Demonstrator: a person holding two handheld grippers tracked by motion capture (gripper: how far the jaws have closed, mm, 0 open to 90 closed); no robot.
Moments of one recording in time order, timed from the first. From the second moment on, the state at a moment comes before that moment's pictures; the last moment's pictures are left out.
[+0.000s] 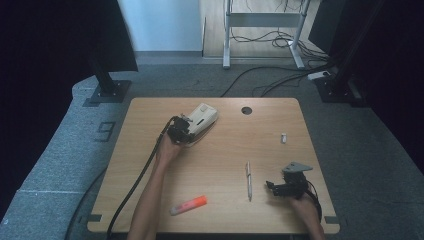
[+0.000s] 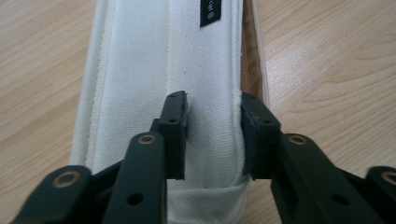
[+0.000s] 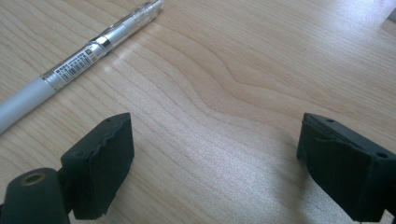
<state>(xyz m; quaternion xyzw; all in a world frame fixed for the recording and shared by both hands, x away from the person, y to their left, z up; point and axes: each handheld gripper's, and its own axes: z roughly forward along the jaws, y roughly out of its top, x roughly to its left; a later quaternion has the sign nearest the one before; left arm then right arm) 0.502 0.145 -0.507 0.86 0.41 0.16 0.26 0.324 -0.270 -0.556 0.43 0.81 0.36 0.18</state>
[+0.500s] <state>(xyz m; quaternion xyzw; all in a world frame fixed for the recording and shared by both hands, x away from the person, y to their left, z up) 0.487 0.156 -0.497 0.86 0.40 0.12 0.28 0.324 -0.270 -0.556 0.43 0.81 0.36 0.18</state>
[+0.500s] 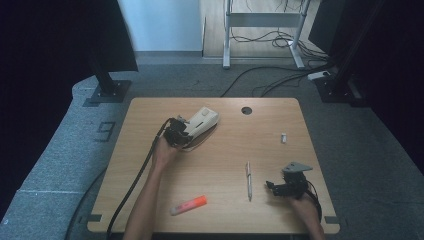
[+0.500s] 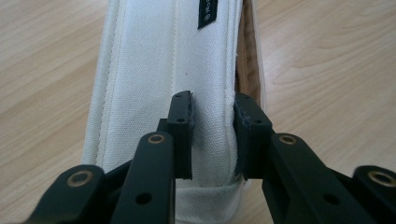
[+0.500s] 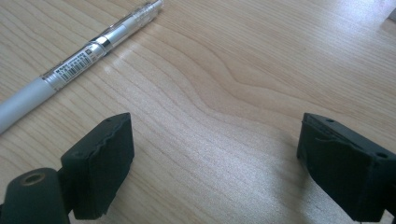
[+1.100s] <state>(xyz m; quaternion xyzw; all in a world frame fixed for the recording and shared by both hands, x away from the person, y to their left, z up) 0.459 0.170 -0.492 0.87 0.40 0.07 0.30 0.324 -0.270 -0.556 0.43 0.81 0.36 0.18</state>
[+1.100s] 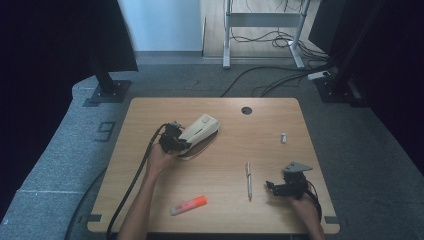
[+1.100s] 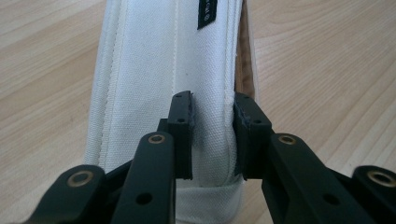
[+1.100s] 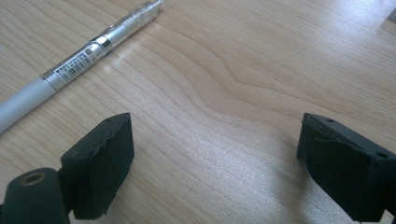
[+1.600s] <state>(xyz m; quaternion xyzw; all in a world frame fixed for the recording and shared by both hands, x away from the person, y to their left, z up) 0.430 0.183 -0.482 0.86 0.40 0.06 0.31 0.324 -0.270 -0.556 0.43 0.81 0.36 0.18</state>
